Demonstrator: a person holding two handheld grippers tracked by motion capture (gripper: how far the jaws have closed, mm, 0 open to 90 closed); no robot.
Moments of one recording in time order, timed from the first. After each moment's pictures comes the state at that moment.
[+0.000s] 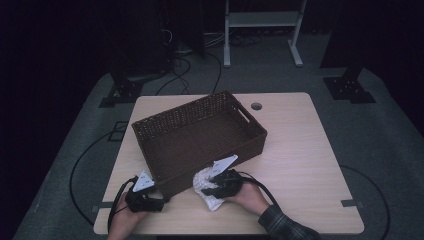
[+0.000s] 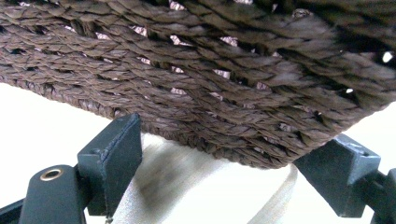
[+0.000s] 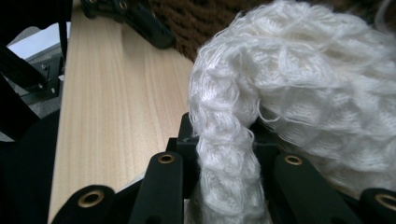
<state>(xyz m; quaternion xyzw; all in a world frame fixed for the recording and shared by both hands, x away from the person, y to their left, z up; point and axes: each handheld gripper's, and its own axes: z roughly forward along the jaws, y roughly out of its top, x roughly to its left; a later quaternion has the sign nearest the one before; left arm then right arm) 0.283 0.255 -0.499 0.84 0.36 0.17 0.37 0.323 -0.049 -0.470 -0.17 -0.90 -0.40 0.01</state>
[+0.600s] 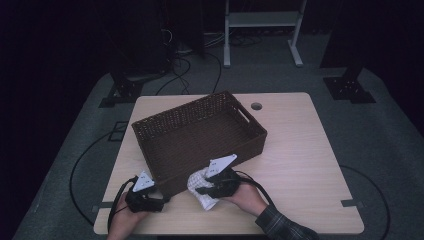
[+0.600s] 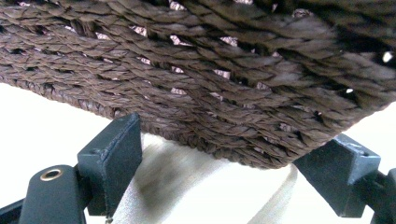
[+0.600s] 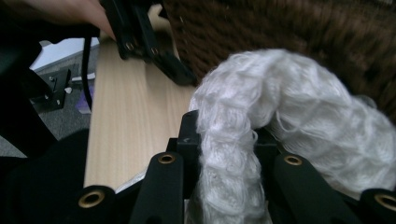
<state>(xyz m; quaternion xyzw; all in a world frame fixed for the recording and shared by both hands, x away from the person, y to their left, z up) 0.283 0.255 -0.499 0.84 0.36 0.17 0.37 0.311 -0.043 -0.439 -0.13 -0.89 -0.44 -0.01</state>
